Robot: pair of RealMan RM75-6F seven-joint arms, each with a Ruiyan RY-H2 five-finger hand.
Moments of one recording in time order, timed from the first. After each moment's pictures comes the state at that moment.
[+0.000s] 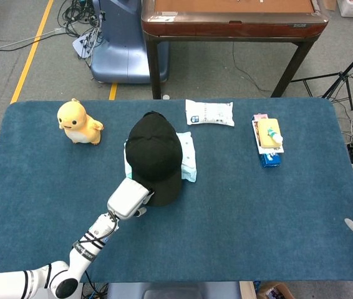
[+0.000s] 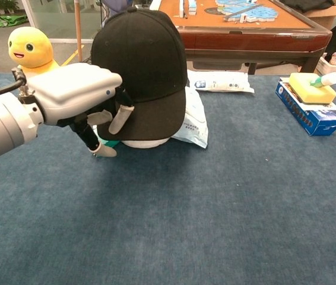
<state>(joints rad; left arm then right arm) -0.69 -1.58 -0.17 -1.67 1.36 1.10 0.63 -0.04 -0.95 0.09 -1.62 -1.48 1.60 0.22</state>
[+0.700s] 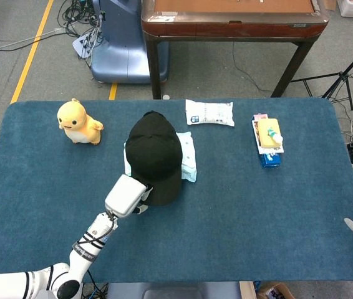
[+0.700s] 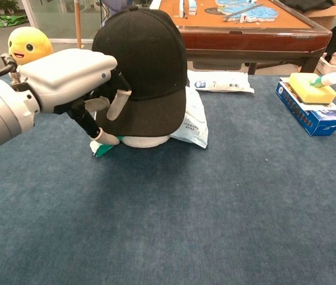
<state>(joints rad) -0.69 -1.58 -0.17 -1.70 1.35 1.16 0.64 -0.03 -0.95 0.09 -1.63 -1.47 1.59 0.20</state>
